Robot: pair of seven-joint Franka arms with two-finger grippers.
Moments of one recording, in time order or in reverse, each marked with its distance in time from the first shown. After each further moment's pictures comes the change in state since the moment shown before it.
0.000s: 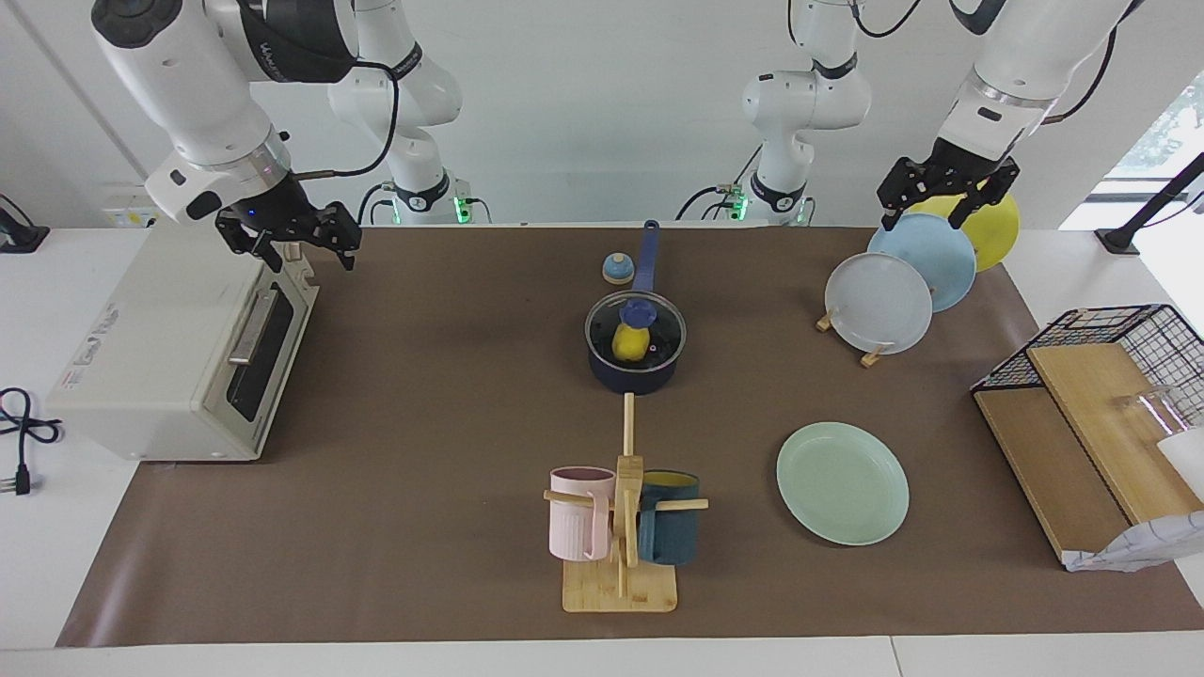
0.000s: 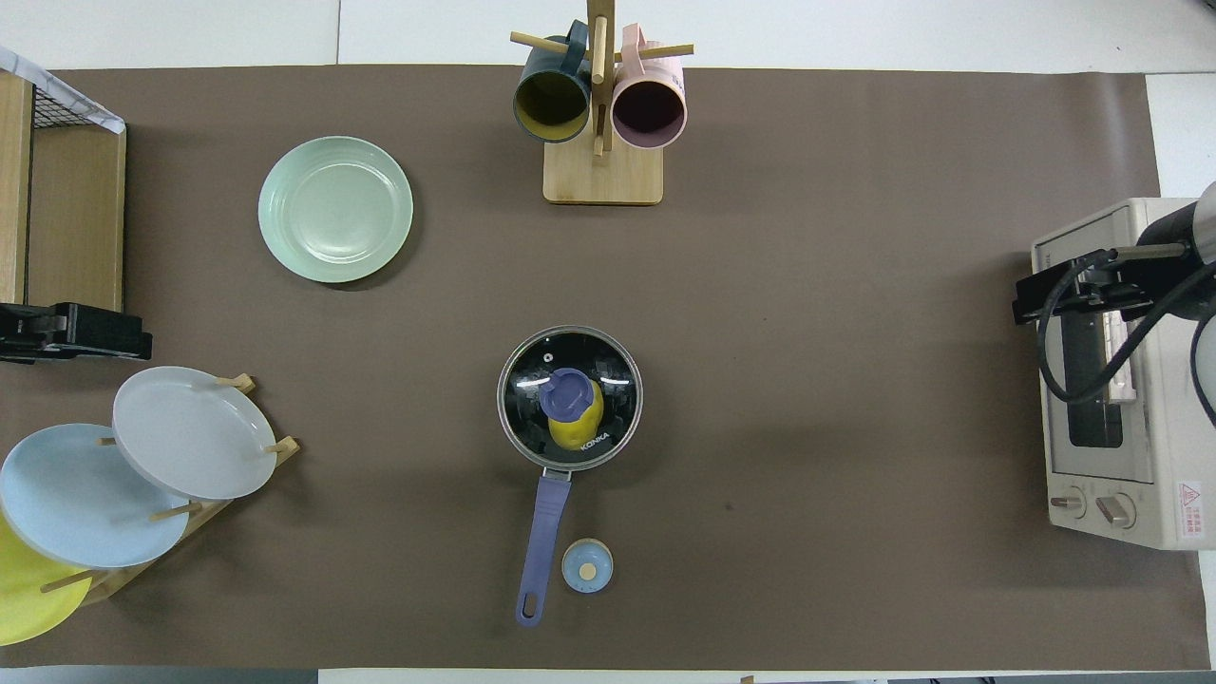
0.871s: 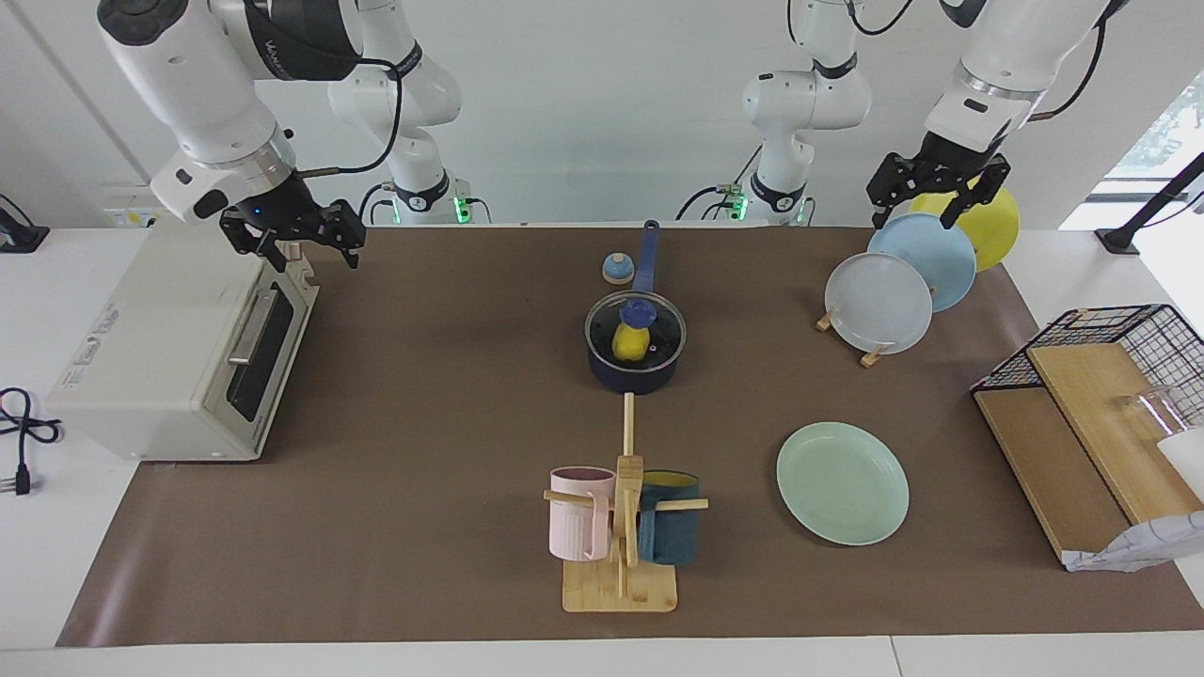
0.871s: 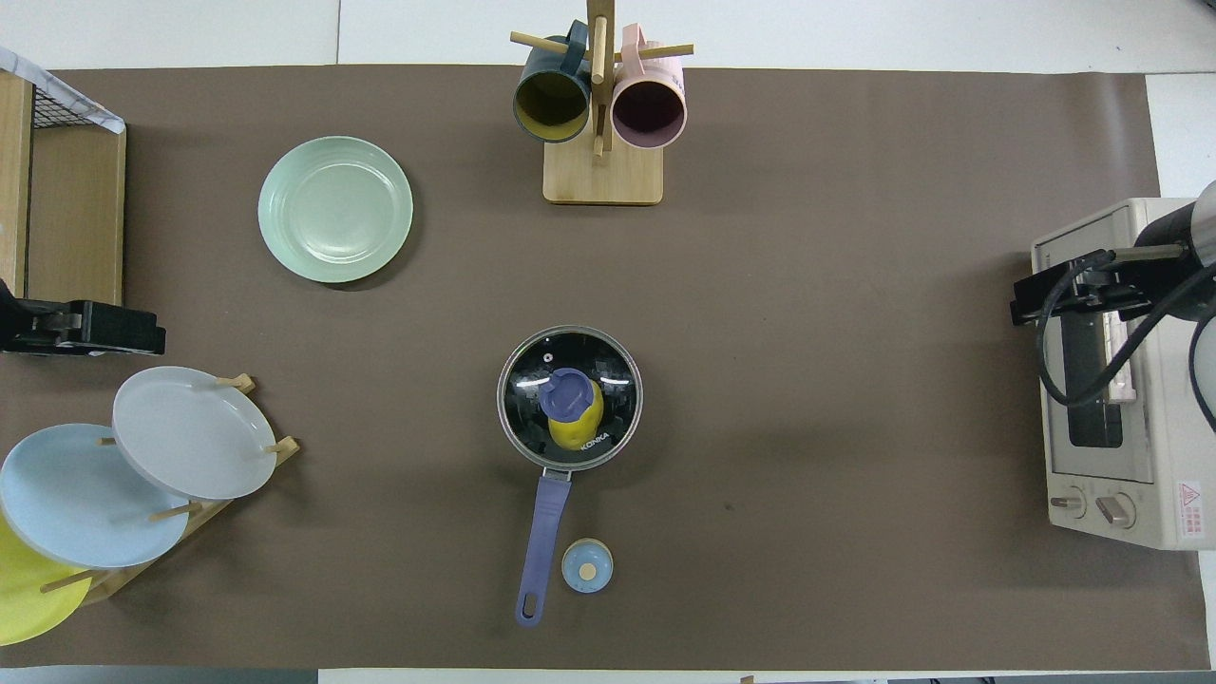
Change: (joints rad) left arm -0.021 -0.012 -0.016 0.001 -0.004 0.025 -0.001; right arm 0.013 -0.002 0.007 -0.001 0.013 0.017 -0.048
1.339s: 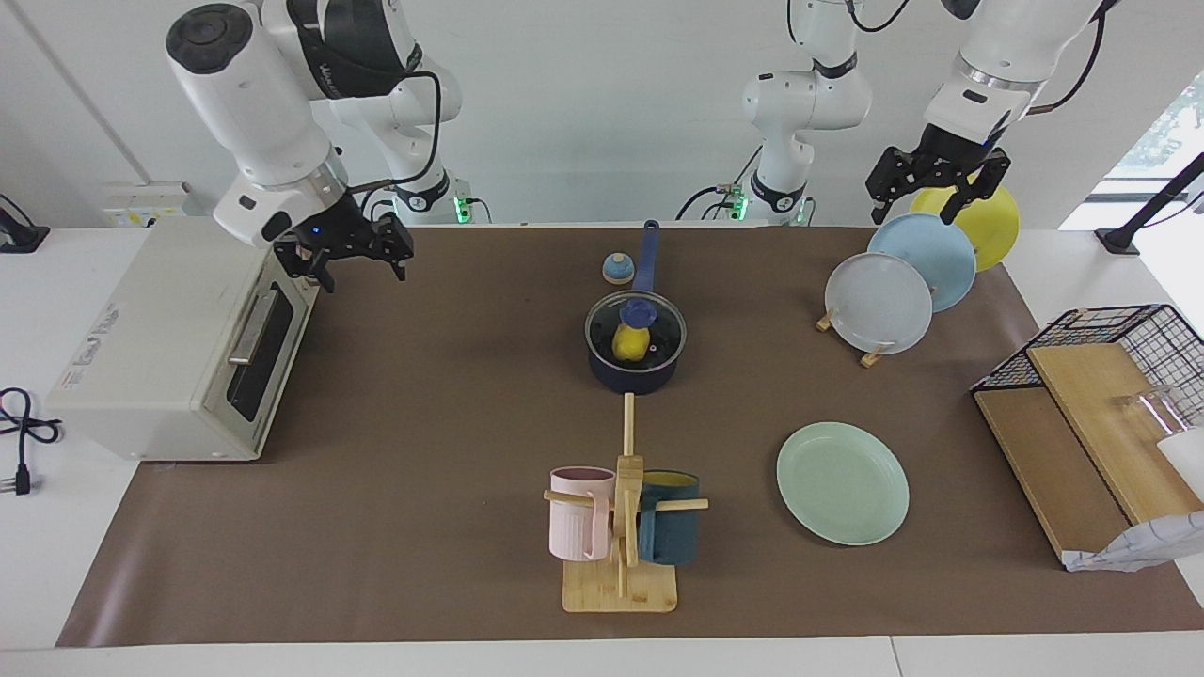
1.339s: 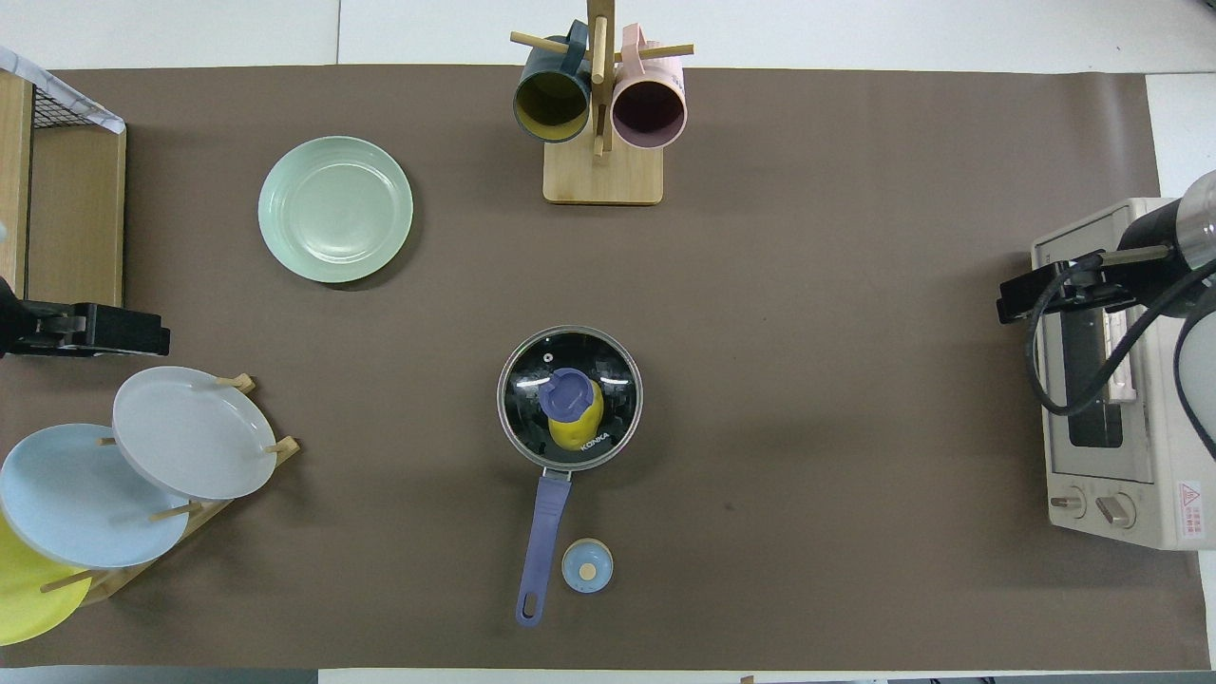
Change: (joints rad) left arm -0.001 -0.009 0.003 0.000 0.000 -0.001 0.000; right arm 0.130 0.116 0.055 0.058 0.051 0.064 0.122
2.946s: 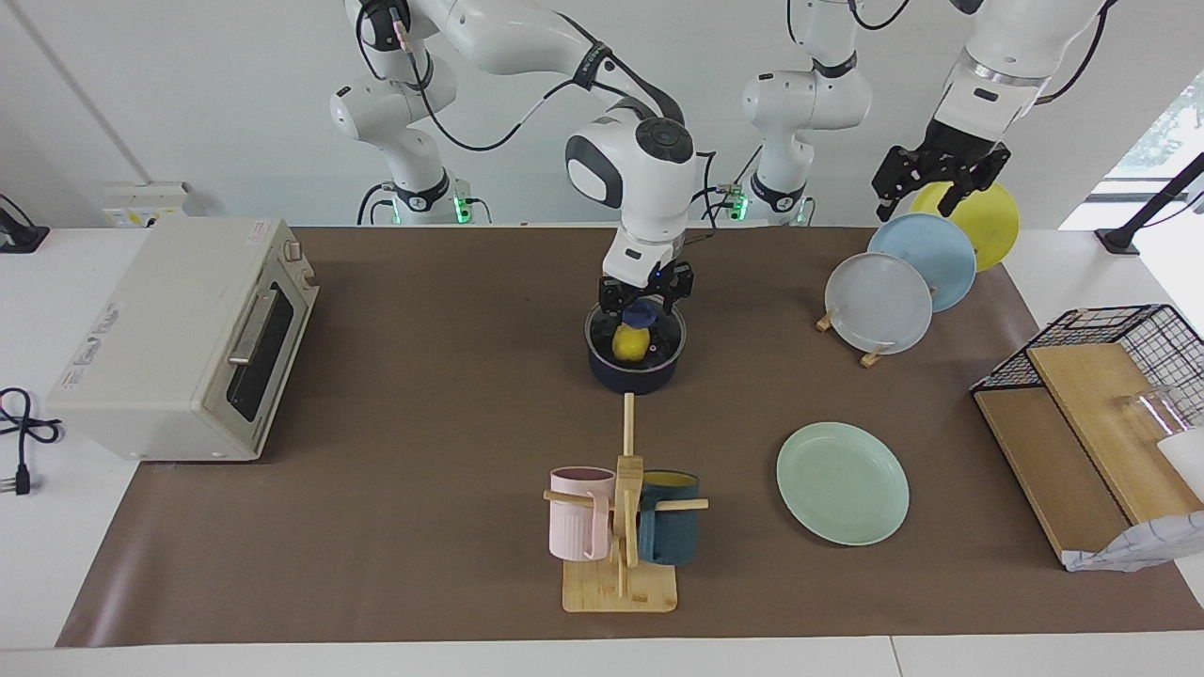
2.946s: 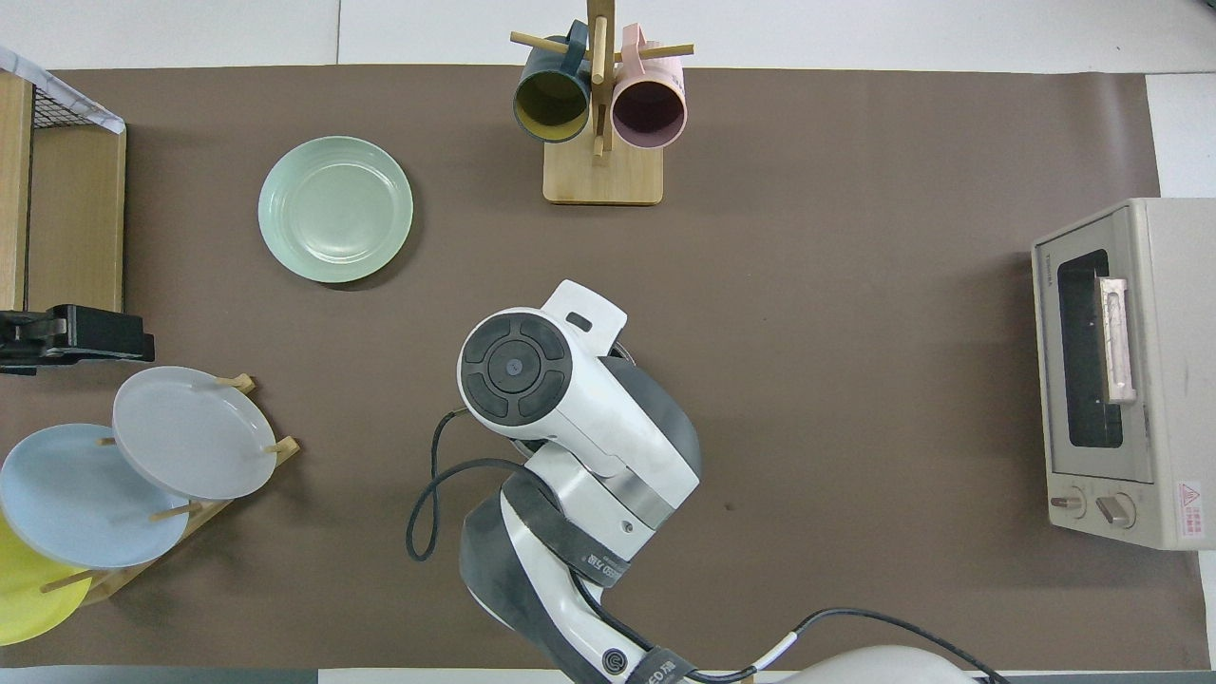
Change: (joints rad) left arm 0.001 -0.009 0.010 -0.001 0.000 -0.028 -0.100; right arm 0.525 0.256 0.022 -0.052 -0.120 0.363 0.479
